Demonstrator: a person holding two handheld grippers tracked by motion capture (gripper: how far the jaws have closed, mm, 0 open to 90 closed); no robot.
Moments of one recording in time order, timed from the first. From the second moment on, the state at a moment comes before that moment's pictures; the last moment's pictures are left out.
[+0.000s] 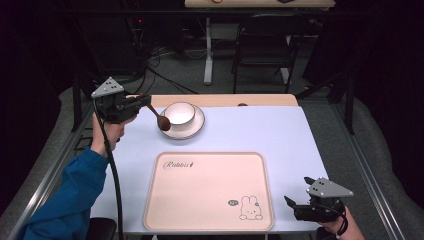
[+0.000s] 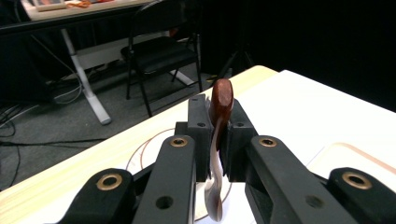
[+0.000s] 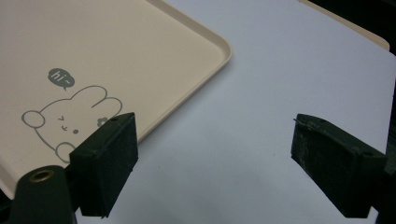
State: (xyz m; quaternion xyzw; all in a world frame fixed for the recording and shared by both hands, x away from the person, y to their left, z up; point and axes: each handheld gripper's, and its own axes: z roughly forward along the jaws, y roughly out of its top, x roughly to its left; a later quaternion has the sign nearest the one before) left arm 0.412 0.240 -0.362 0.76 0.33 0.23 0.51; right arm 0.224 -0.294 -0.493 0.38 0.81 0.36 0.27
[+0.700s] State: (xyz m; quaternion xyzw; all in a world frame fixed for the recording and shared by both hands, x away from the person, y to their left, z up) left arm 0.387 0.232 -0.358 0.80 0.29 0.17 0.50; right arm 0.224 -0.294 -0.493 0.38 0.81 0.36 0.27
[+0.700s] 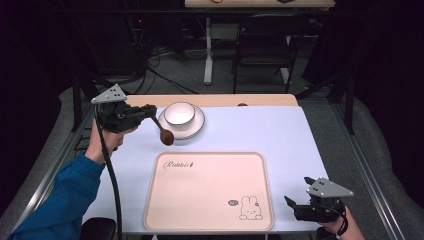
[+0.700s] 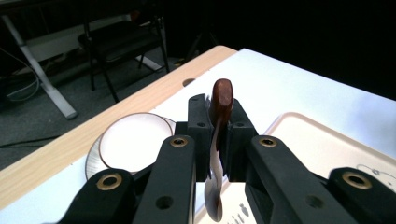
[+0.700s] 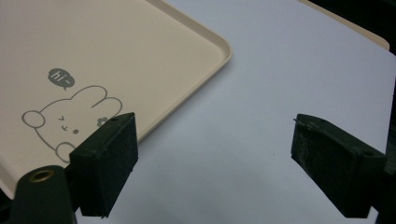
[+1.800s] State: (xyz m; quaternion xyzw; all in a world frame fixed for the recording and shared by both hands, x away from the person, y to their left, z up) left arm 0.365 0.209 -0.386 0.86 0.23 0.06 0.45; right arm 0.224 -0.294 -0.493 0.38 0.81 0.36 0.27
